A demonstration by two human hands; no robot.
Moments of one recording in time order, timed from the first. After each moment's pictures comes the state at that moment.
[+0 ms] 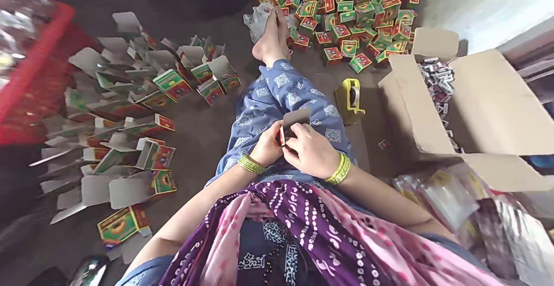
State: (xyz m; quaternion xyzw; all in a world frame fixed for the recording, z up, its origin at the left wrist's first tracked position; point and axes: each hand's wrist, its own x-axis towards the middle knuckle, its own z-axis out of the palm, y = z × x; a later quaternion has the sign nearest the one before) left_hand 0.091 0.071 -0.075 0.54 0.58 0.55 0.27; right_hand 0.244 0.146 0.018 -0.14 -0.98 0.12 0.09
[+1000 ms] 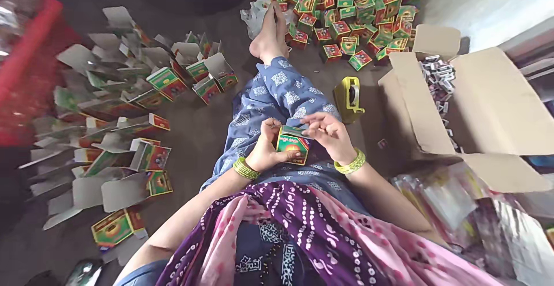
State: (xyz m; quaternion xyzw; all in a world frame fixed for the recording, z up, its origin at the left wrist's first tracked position) left_hand 0.094 0.066 -0.073 0.51 0.42 0.66 0.37; right_hand 0.272 0.192 0.000 -0.14 -0.72 0.59 0.32
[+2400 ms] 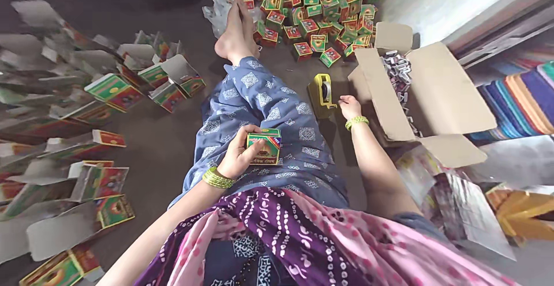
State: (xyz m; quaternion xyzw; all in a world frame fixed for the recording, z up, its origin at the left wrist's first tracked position) left_hand 0.093 0.068 -0.069 0.49 0.48 0.63 0.37; right_hand 0.384 0.391 -0.062 -0.64 -0.69 0.28 0.20
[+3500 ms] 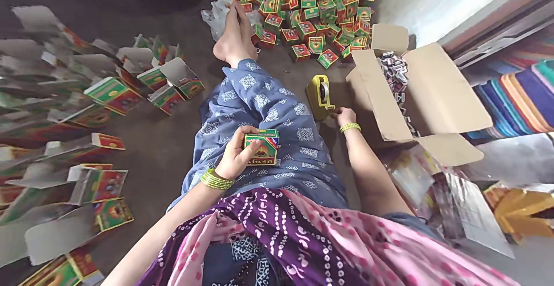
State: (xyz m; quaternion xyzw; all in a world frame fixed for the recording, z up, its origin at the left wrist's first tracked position) left_hand 0.092 0.068 -0.073 0.49 0.46 0.65 0.37; right_hand 0.385 0.367 -0.070 -0.70 -0.68 0.22 0.05
